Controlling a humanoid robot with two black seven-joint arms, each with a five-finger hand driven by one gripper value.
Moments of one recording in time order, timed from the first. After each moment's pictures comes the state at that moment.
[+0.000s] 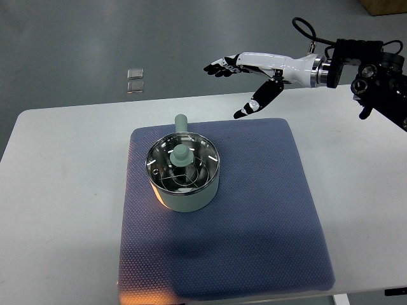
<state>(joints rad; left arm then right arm) -0.03 0.00 -0.04 -0.11 0.01 0.04 0.10 1.06 -0.42 0.59 1.00 -1.33 0.52 0.34</state>
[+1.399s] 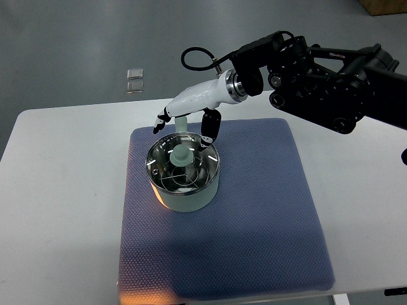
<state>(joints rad) -0.03 0.00 -0.04 -0.11 0.01 0.04 0.10 1.38 -0.20 0.19 1.02 -1.58 0.52 0.29</state>
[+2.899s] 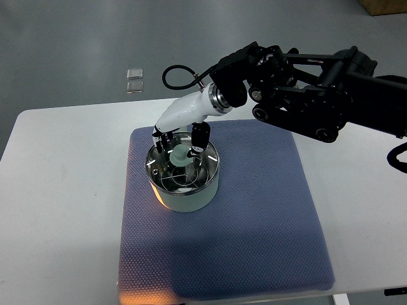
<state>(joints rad) -0.03 0.00 -0.04 -0.11 0.01 0.04 0.10 1.40 -0.13 0.14 1.01 -1.65 0.52 0.28</state>
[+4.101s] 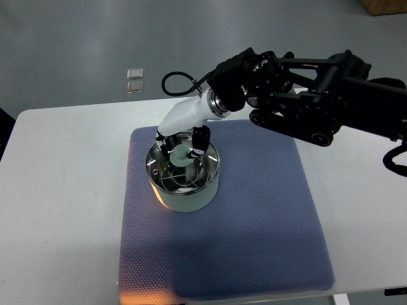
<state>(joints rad) -0.03 0.00 -0.04 -0.11 0.01 0.04 0.10 1.39 -0.11 0.12 0.99 -1.69 0.52 0.27</state>
